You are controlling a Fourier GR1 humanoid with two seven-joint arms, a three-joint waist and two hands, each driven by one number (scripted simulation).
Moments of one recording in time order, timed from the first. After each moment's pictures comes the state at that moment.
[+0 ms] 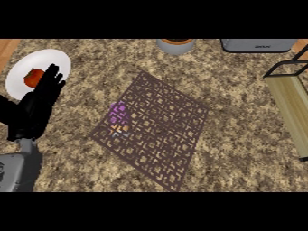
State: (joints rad) left arm -0.24 0.19 0.12 -1.52 0.09 -0.01 0.23; right arm -0.37 -0.34 -0.49 -2.11 0.72 0.25 0.80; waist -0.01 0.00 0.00
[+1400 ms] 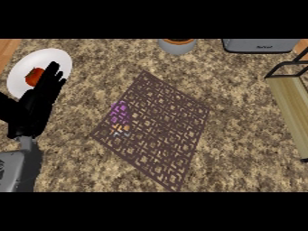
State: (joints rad) left arm -0.26 0.19 0.13 -1.52 0.08 -0.02 0.24; right arm -0.22 -0.51 -0.84 -1.58 0.52 -0.07 0.27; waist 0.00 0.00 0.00
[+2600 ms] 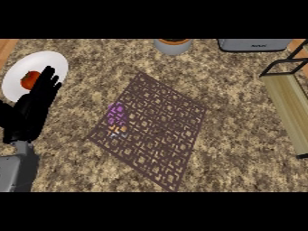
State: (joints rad) left arm -0.22 0.19 0.15 -1.53 0.08 -0.03 0.23; right arm 0.10 -0.83 -1.38 -1.31 -0.13 0.55 0.15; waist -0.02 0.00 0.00
